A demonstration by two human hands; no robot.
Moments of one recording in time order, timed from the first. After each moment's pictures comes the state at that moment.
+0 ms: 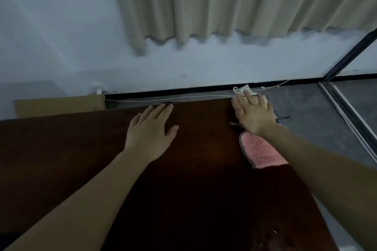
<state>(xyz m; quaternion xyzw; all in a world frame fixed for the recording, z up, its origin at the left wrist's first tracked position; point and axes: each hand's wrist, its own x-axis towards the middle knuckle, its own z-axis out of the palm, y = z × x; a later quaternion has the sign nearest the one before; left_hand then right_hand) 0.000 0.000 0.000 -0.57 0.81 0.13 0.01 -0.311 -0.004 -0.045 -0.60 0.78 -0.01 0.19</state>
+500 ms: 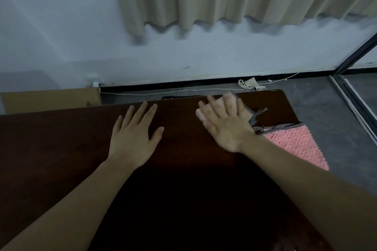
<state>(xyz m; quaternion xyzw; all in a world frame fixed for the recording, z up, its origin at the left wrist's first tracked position) 0.044 -0.034 -0.071 -0.61 0.78 0.14 0.00 -0.224 -0.022 -0.091 -0.74 0.65 0.12 0.14</state>
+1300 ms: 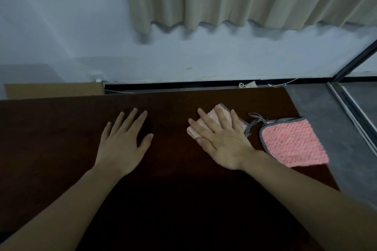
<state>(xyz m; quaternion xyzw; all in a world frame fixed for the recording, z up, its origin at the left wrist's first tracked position) 0.090 0.004 -0.082 -0.62 0.77 0.16 0.01 -0.194 0.034 -0.089 -0.79 0.59 0.09 0.13</state>
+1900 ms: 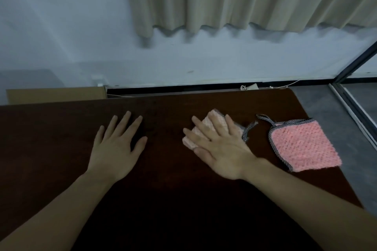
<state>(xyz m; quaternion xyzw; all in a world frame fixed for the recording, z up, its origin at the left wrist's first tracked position) 0.118 -0.004 -0.092 -0.63 0.76 0.14 0.02 -0.171 0.040 -0.085 -0.81 0.56 0.10 0.13</state>
